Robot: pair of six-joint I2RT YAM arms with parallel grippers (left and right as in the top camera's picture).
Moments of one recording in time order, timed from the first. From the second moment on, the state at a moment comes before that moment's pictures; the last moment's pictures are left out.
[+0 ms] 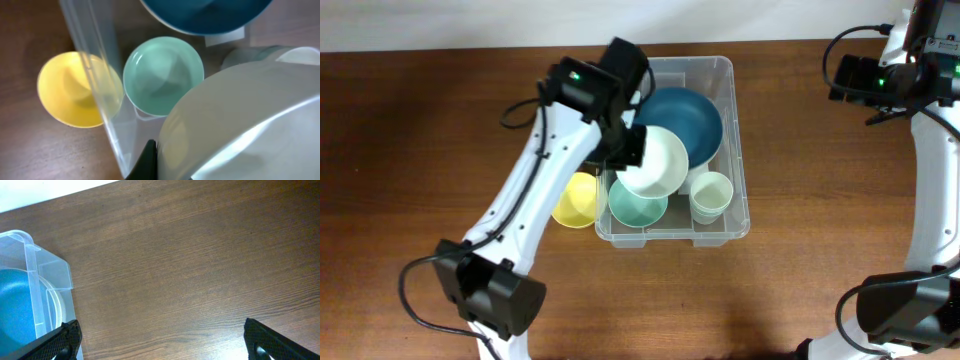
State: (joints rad) left arm -0.50 1.98 2.09 -1.53 0.08 -0.31; right arm -0.22 1.78 1.94 -1.12 0.00 0.06
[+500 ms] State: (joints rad) left arm -0.51 1.98 1.79 -1.30 0.03 -0.31; right arm -0.22 1.78 1.94 -1.12 0.00 0.06
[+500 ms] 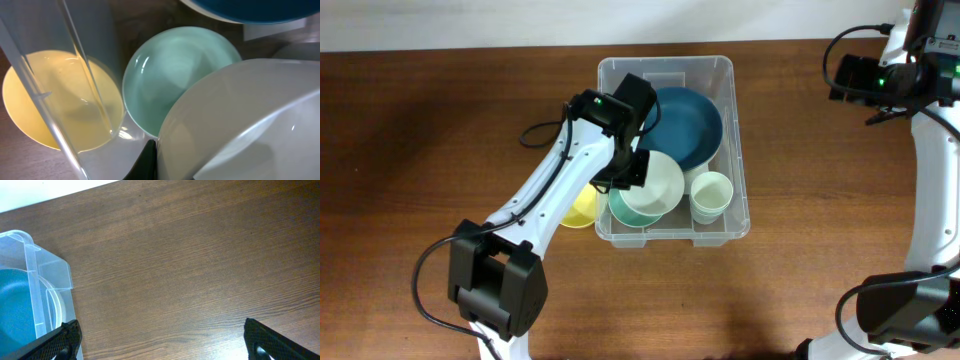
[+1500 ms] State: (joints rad) left arm -0.35 1.98 1.96 -1.36 -0.01 -0.33; right arm -0.22 1.78 1.94 -1.12 0.00 0.06
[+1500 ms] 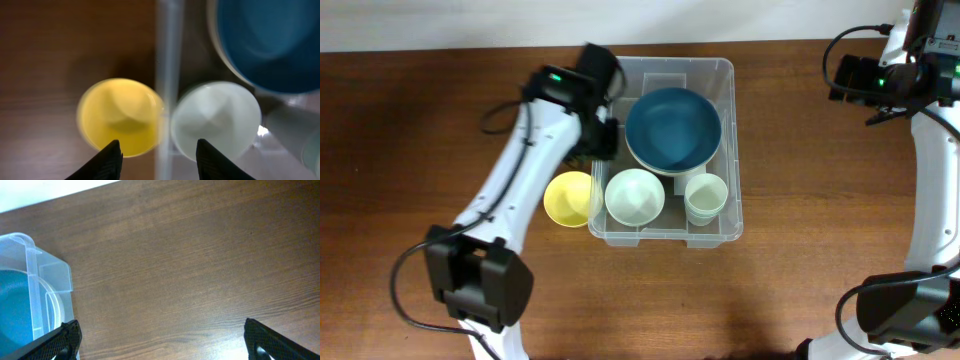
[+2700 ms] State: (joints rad) left arm -0.09 1.90 1.37 -1.00 0.02 -0.35; right arm -0.22 1.78 1.94 -1.12 0.00 0.06
